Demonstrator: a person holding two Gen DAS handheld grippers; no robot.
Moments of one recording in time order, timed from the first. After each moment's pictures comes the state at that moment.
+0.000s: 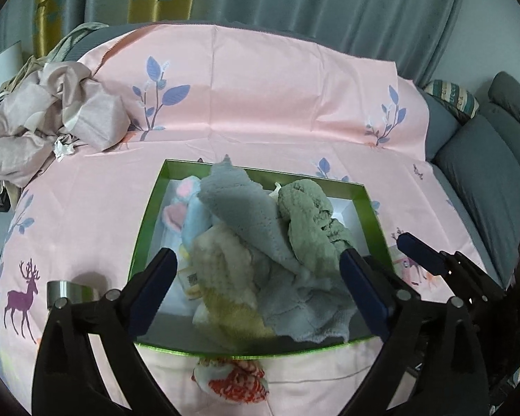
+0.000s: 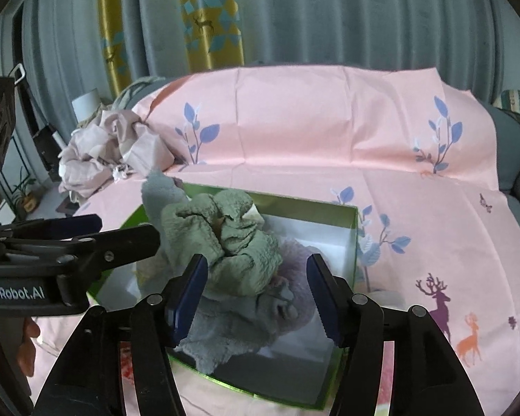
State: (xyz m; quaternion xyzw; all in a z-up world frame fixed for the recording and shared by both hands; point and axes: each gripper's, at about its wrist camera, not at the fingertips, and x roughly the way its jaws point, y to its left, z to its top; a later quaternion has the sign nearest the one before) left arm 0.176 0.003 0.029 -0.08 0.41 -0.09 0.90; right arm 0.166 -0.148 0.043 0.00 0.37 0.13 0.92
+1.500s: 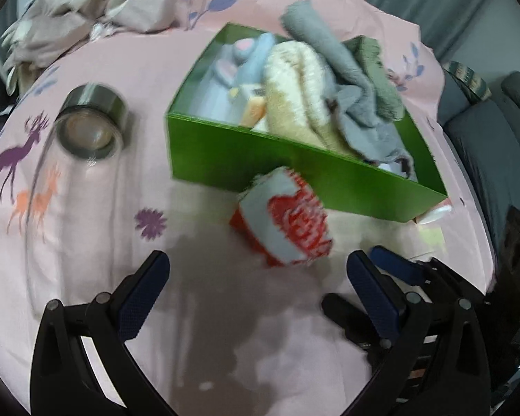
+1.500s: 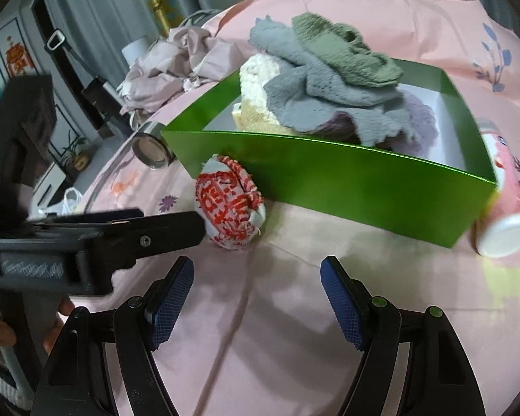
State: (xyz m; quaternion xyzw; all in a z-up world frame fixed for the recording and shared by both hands) left arm 0.088 0.039 -0.060 -0.13 0.49 -0.09 0.86; right arm 0.076 -0.094 -0.042 0.02 0.47 0.25 0.85
